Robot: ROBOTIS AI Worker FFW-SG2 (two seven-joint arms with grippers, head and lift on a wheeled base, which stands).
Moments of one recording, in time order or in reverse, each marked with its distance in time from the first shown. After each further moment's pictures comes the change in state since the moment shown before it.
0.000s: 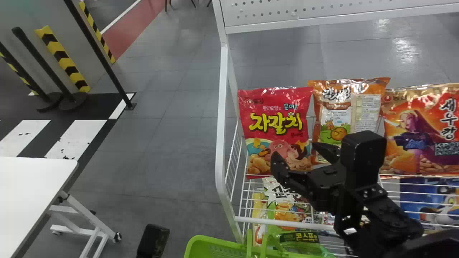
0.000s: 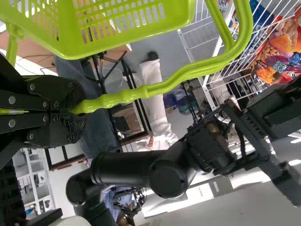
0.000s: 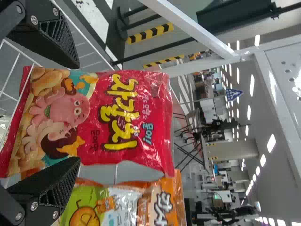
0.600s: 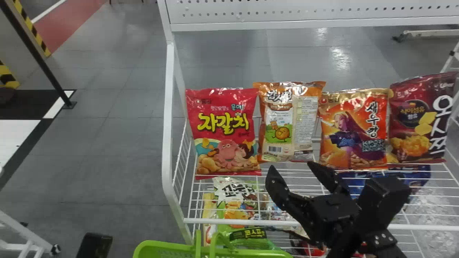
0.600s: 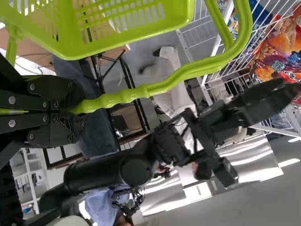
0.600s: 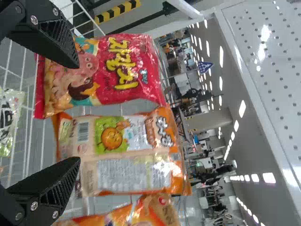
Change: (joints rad) left arm -0.004 -0.007 0.002 -0.002 0.000 0.008 0.000; right arm 0.279 0.000 -0.171 -0.142 -0.034 -0.211 0.059
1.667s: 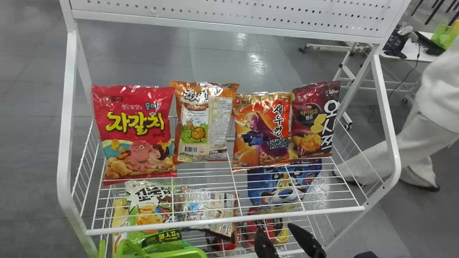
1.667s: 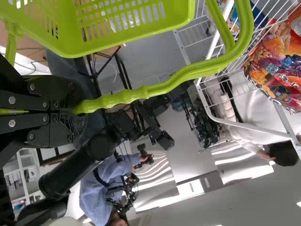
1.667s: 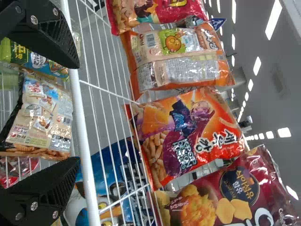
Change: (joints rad) left arm -0.016 -0.021 -0.001 0.035 0.004 -0.001 0.000; right arm 0.299 -0.014 -0.339 0.149 -0.162 -0.297 0.219
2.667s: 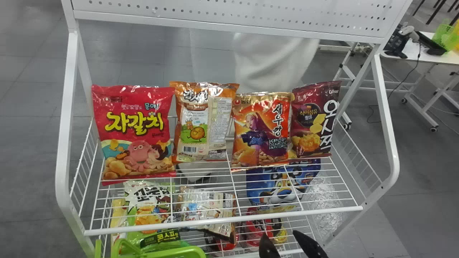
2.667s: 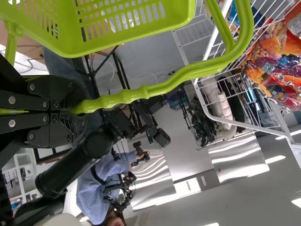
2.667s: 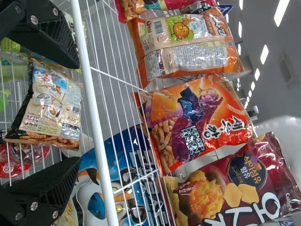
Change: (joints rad) left arm 0.005 -0.008 0.013 -0.003 0.015 0.005 0.000; right arm 0.021 -0.001 -0.018 0.018 -0.004 -0.010 -0.039
